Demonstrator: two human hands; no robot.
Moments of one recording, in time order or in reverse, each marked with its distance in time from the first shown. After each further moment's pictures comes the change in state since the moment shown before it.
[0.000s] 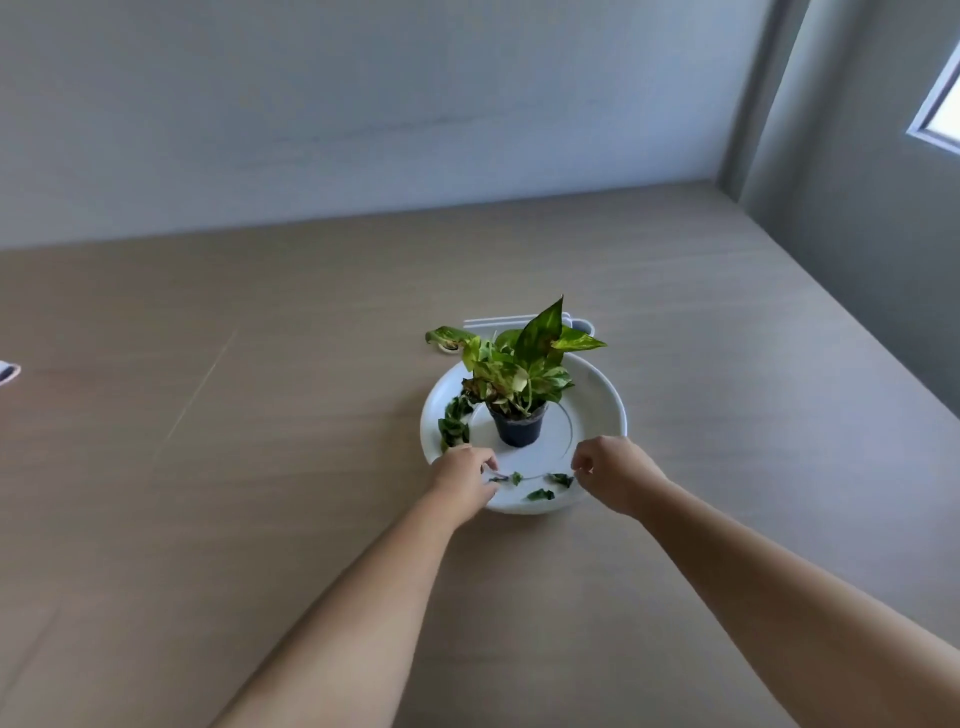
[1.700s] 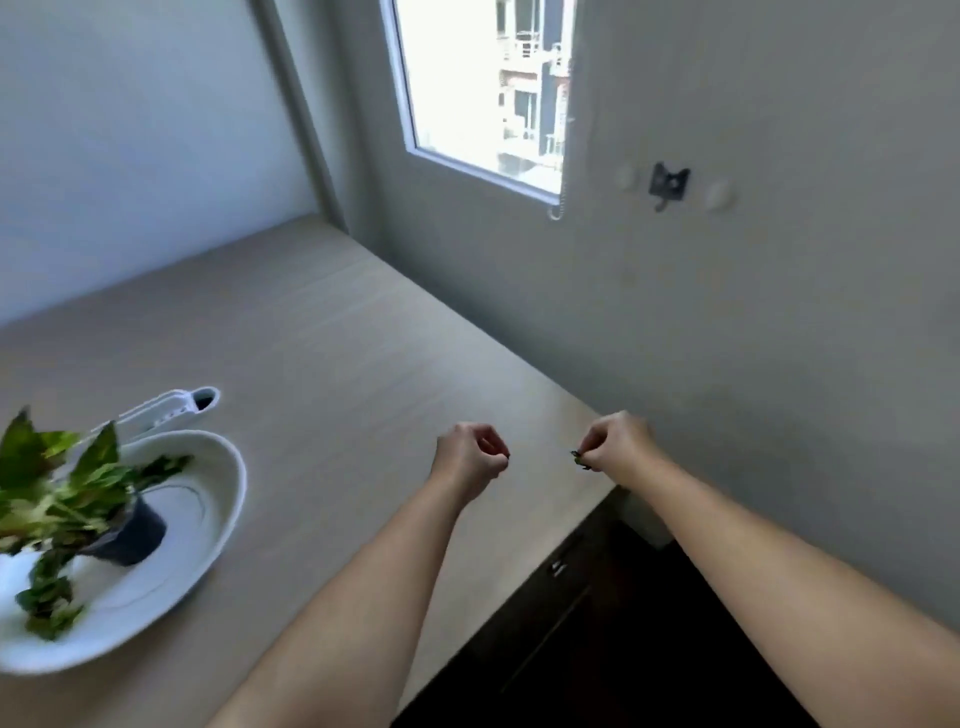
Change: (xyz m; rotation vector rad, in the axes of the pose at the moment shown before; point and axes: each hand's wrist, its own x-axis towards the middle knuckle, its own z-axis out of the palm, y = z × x) left_hand -0.098 0.376 0.161 -0.385 -0.304 0.467; right_hand -0.289 0.299 -0.093 0.469 0.458 0.794
